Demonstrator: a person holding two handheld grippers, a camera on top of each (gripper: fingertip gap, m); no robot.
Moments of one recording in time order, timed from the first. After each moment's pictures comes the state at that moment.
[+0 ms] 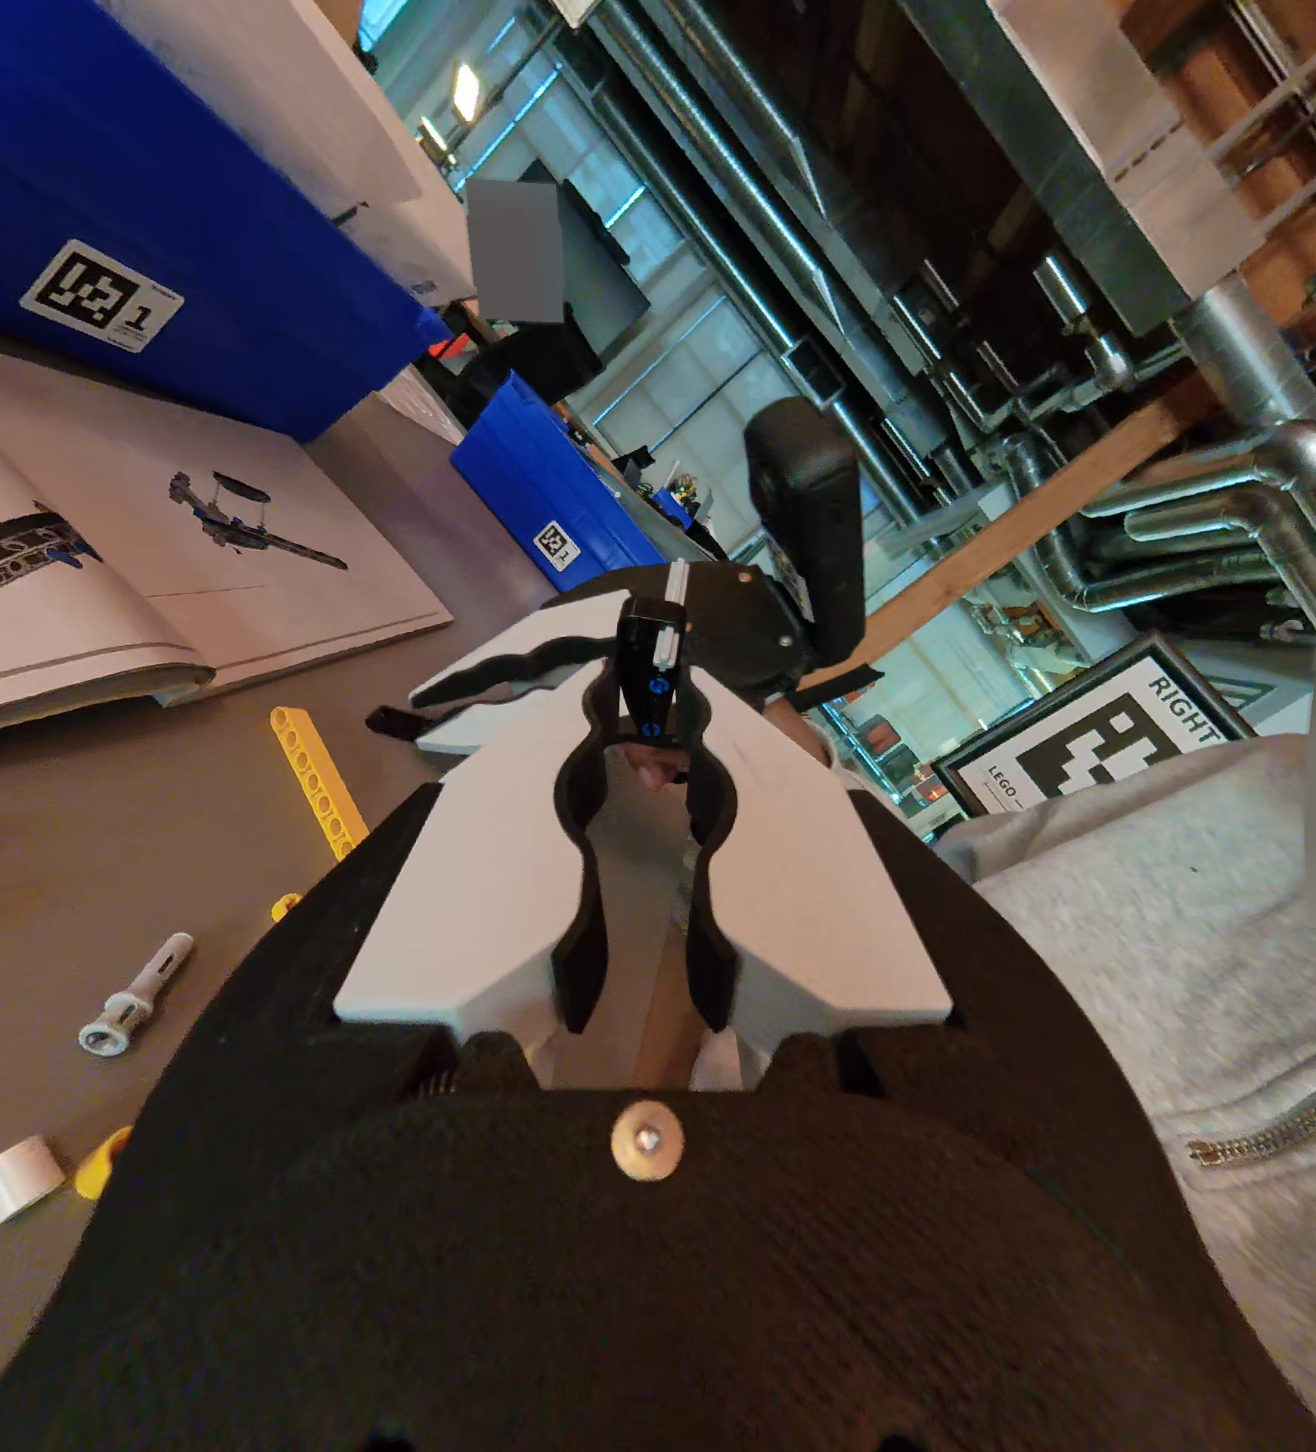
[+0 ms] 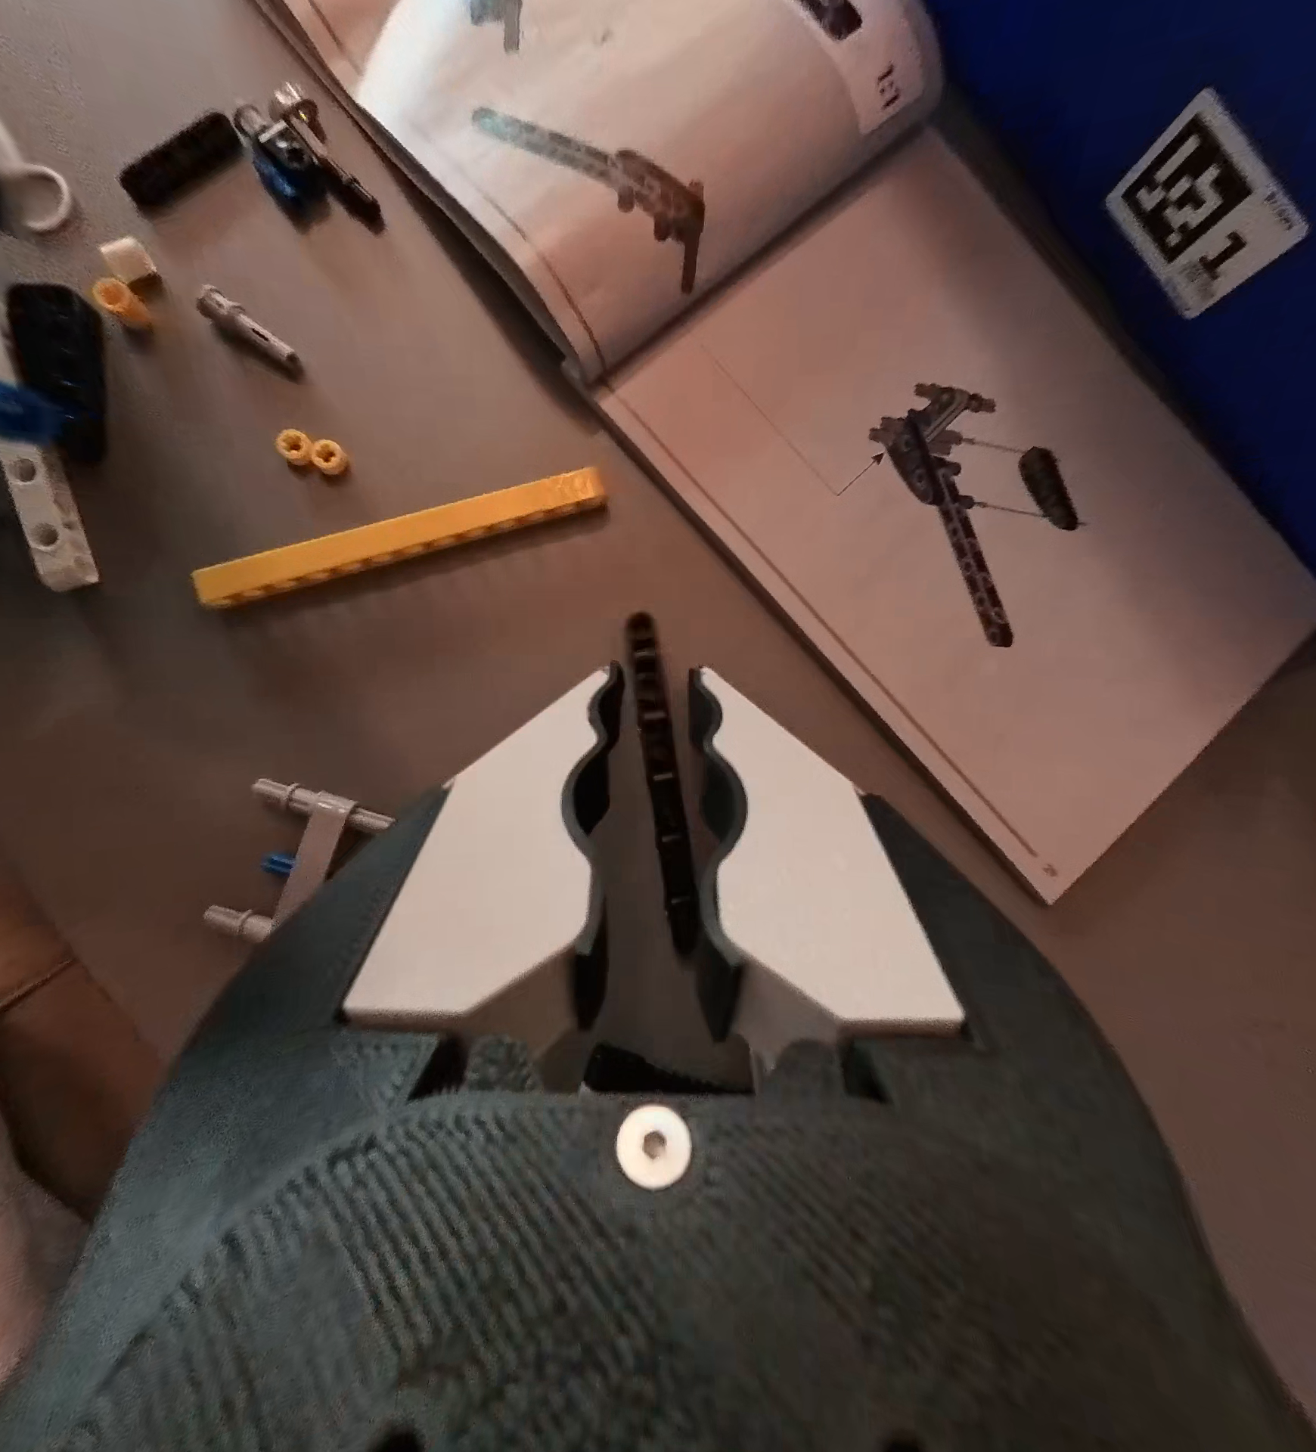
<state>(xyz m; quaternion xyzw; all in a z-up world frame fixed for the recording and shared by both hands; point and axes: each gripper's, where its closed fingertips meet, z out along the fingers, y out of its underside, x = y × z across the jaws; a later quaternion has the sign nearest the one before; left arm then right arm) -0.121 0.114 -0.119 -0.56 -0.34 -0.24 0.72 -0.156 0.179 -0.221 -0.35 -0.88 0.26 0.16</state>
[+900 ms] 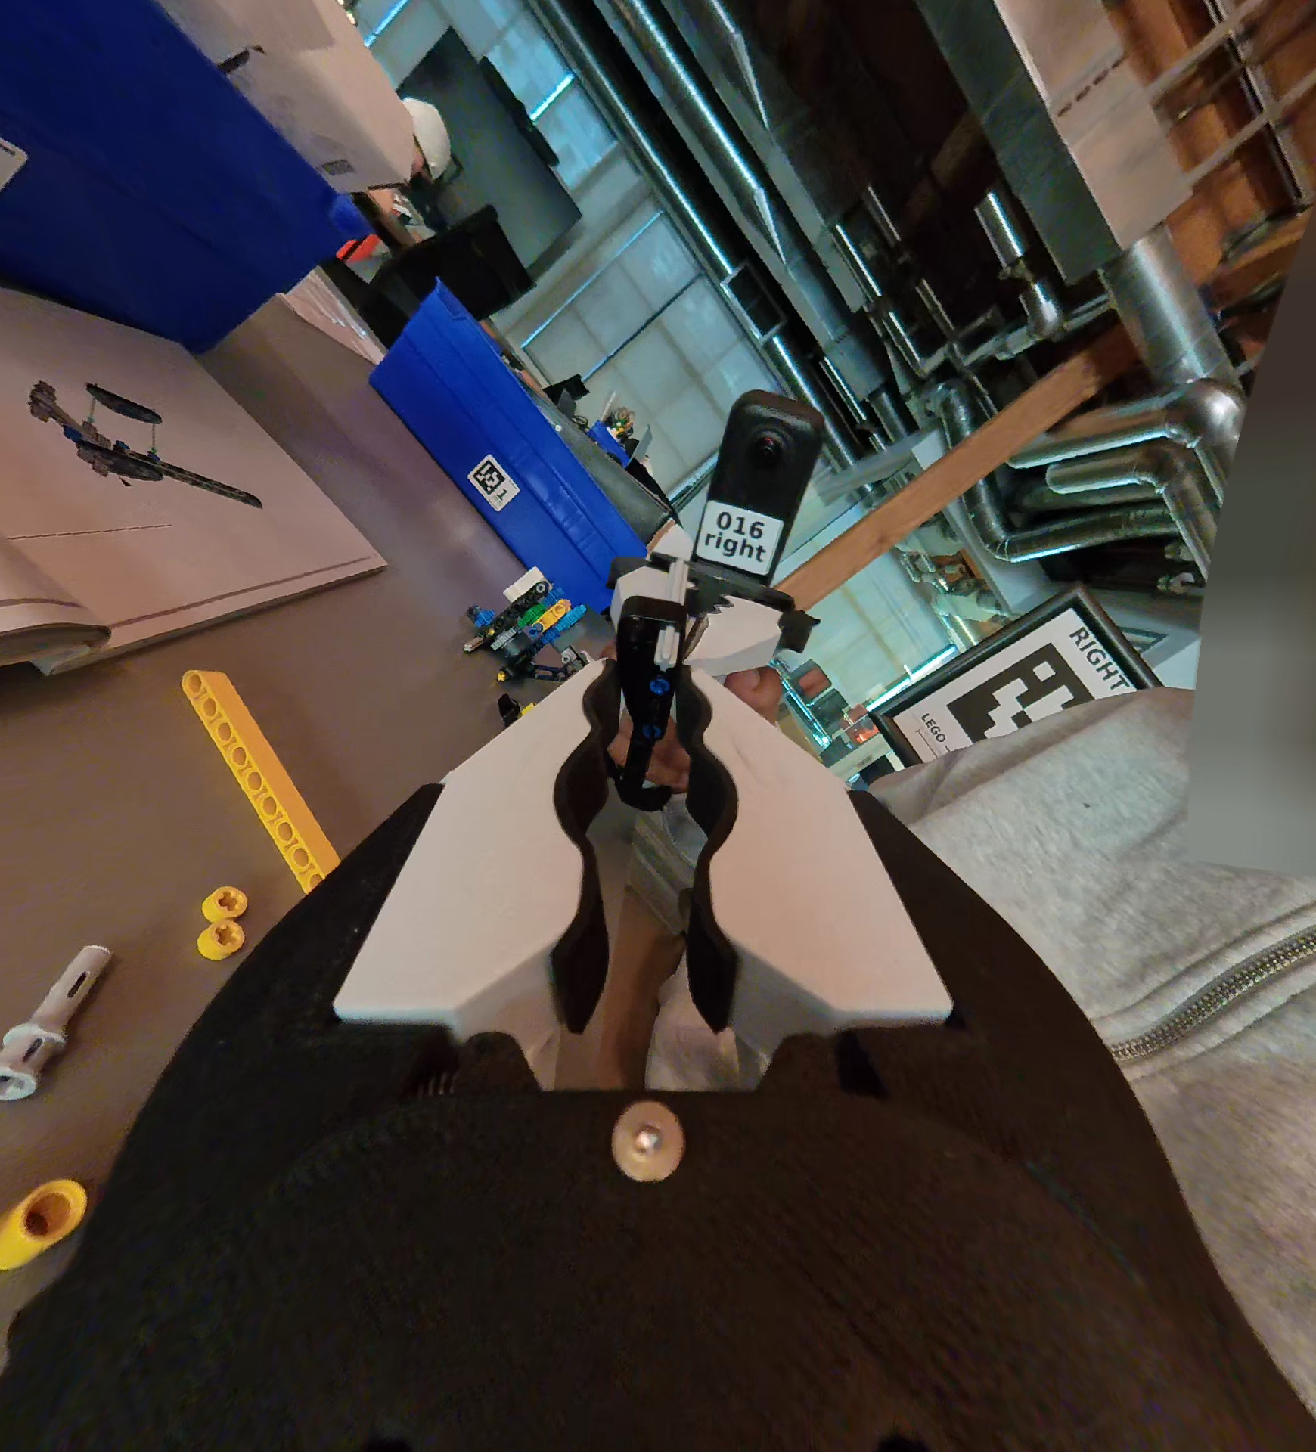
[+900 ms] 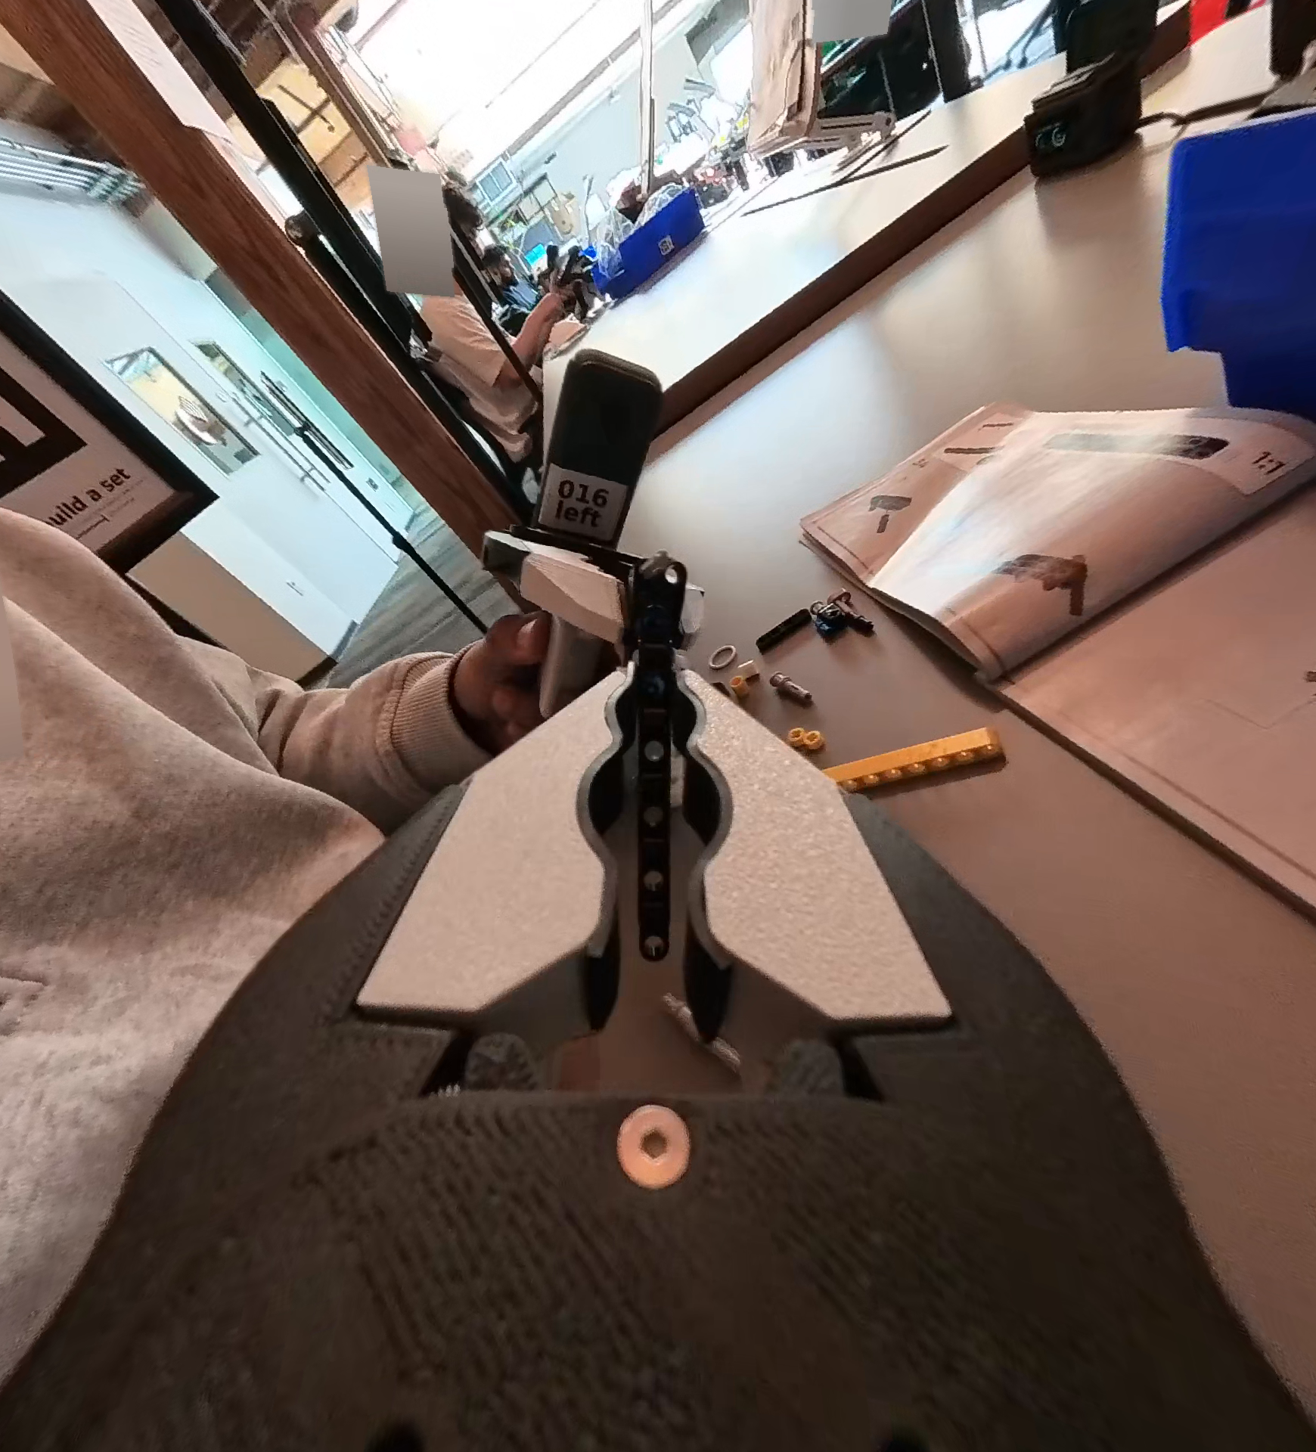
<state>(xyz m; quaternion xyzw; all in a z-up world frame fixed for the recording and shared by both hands) -0.107 0.123 -0.122 -0.57 -0.31 -0.30 0.70 -0.105 0.133 -0.122 -0.30 -0.69 0.66 -0.10</state>
